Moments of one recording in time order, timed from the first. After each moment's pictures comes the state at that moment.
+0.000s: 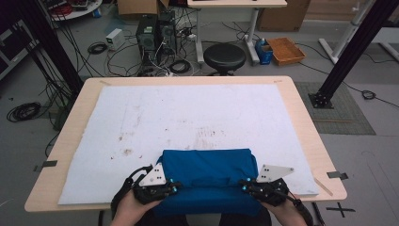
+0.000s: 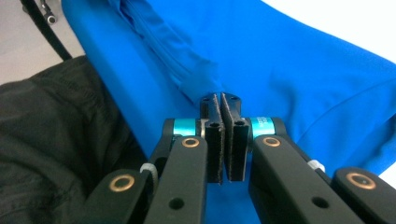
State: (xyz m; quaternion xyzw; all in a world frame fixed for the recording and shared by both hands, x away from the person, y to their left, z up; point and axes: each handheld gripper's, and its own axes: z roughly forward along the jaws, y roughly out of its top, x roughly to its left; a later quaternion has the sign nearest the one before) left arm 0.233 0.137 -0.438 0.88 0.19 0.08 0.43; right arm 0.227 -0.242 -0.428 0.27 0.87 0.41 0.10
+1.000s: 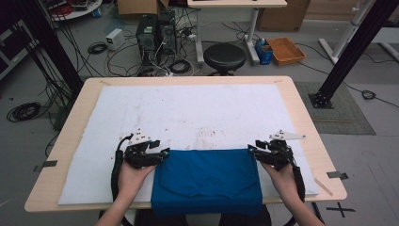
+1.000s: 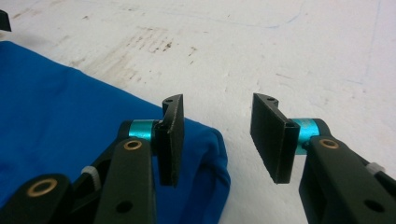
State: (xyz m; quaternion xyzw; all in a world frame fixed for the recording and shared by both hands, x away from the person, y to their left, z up) left arm 0.321 0.173 -0.434 0.78 0.40 0.15 0.46; right arm 0.319 -0.270 -0.424 0.47 0.76 0.43 0.15
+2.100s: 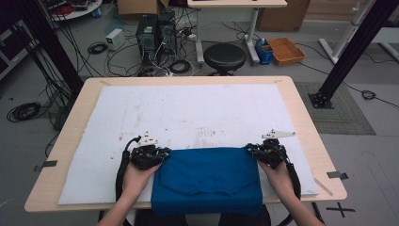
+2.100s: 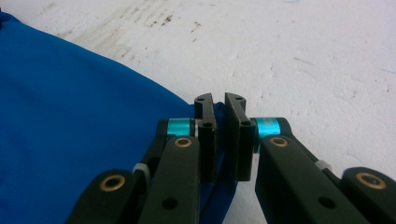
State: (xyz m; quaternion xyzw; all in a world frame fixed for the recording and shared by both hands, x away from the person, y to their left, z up) left arm 0.323 0.161 -0.445 0.81 0.39 0.13 0.42; right arm 0.332 -0.263 -0.436 0.45 0.79 0.40 0.13
